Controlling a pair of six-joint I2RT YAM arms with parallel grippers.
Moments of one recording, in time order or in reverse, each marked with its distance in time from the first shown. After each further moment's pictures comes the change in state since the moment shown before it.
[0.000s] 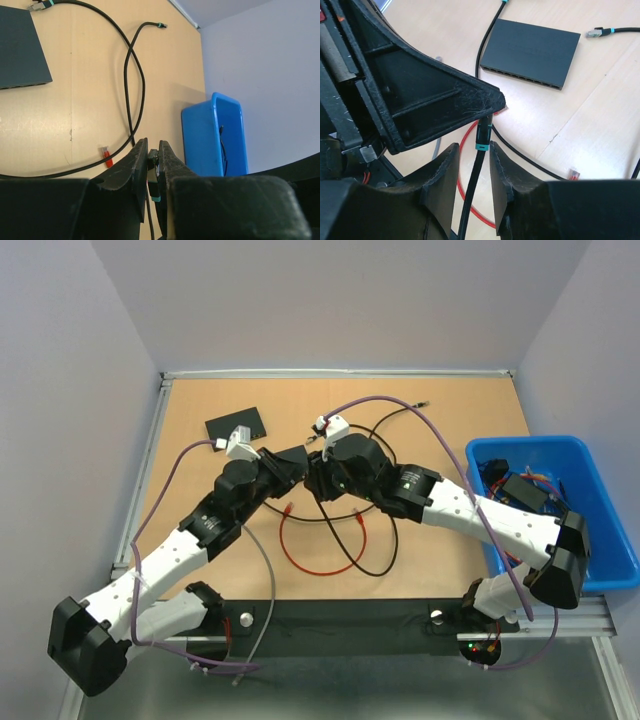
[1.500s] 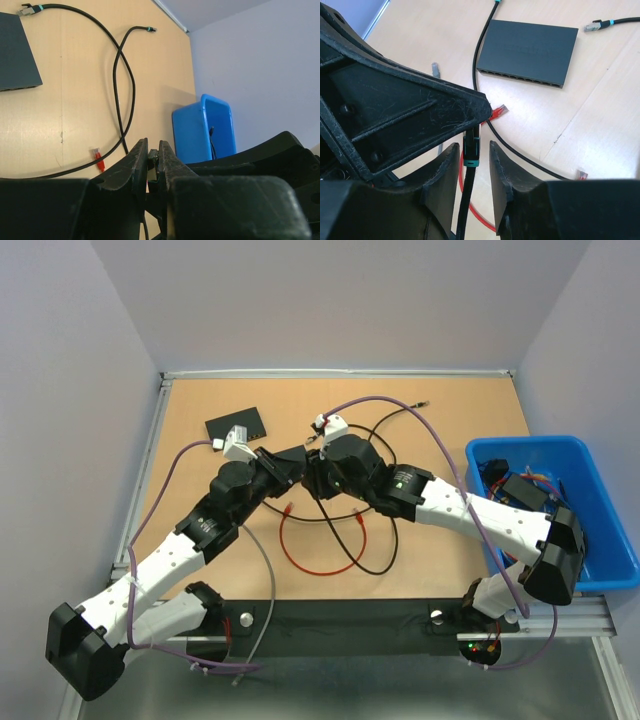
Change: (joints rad) left arm -0.002 -0.036 0.000 0.005 0.002 -0.011; right arm 0.000 0.037 0.001 0.024 0.035 0.062
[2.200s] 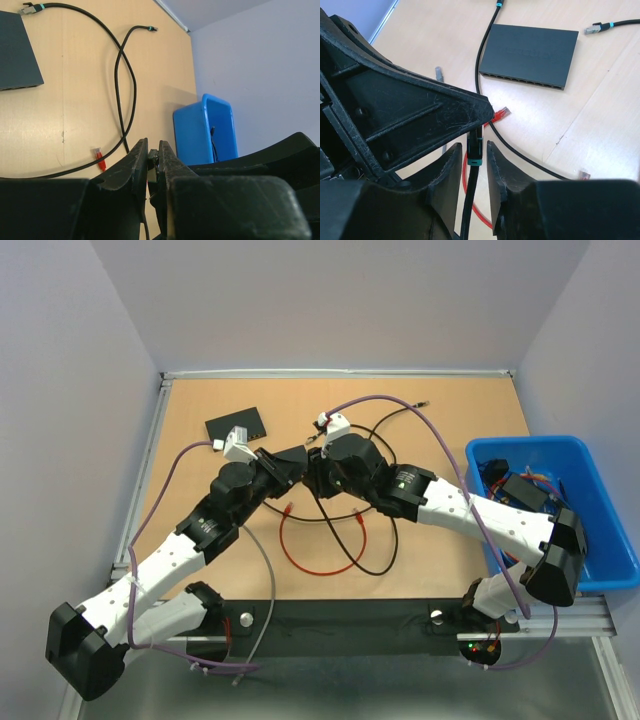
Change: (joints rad) left arm 0.000 0.000 -0.010 0.008 0.000 0.000; right arm 0.000 -0.012 0.000 0.006 0.006 0.018
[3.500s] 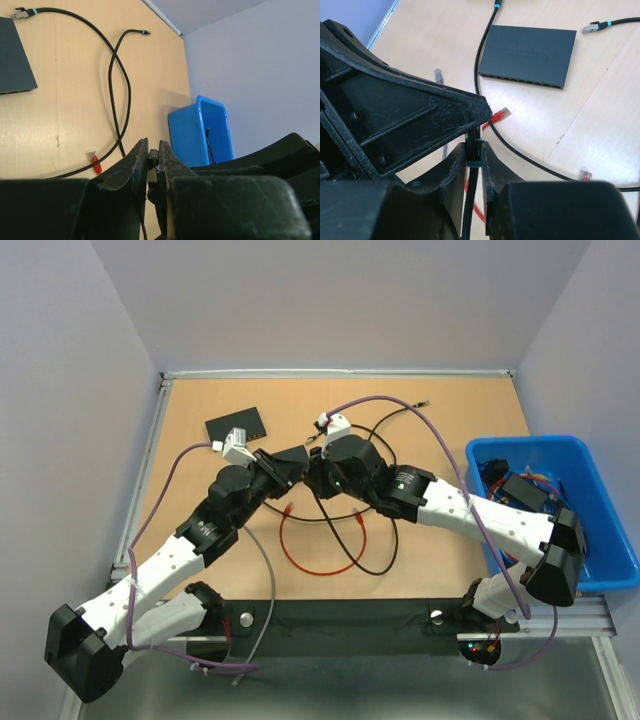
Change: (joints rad) left arm -0.004 -0.015 -0.023 0.042 -0.003 0.000; right arm 0.000 0.000 -0.001 0.001 0.025 0.011
